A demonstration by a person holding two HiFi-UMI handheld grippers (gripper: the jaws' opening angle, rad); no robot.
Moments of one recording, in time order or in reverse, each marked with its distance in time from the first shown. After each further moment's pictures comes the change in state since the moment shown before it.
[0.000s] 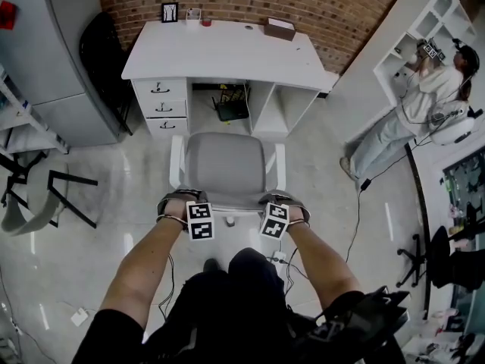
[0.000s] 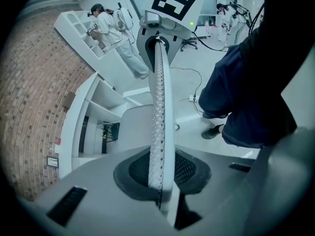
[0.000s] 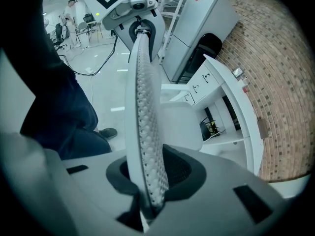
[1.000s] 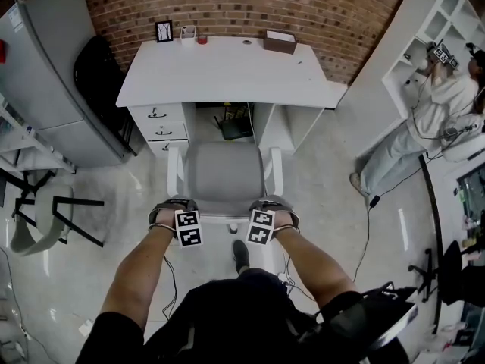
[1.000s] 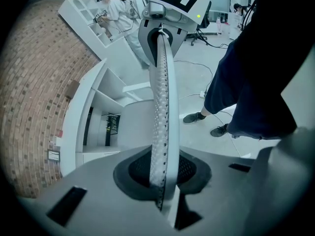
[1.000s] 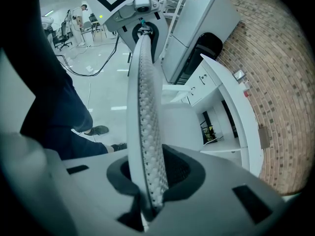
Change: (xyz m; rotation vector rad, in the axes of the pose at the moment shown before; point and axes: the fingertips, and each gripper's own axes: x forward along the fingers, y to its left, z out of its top) left arm 0.034 0.099 -0.011 -0.067 0.085 -0.002; right arm 0.032 -0.104 0.008 -0.063 -0.027 0.016
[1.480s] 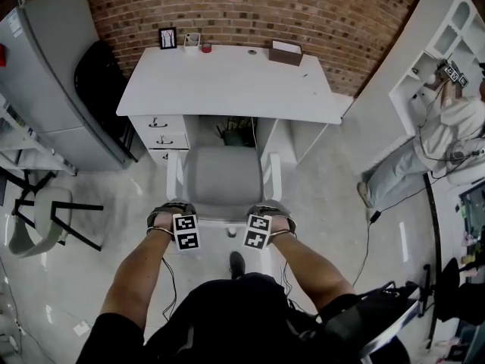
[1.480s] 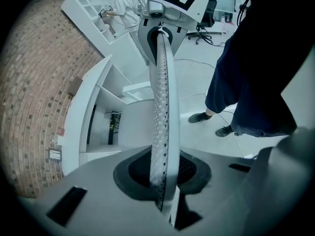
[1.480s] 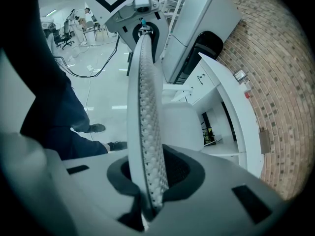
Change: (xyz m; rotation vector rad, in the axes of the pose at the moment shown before) left arm 0.016 0.048 0.006 -0.023 0.018 0.013; right arm 0.015 -0.052 -0.005 -0.033 -0.004 0.015
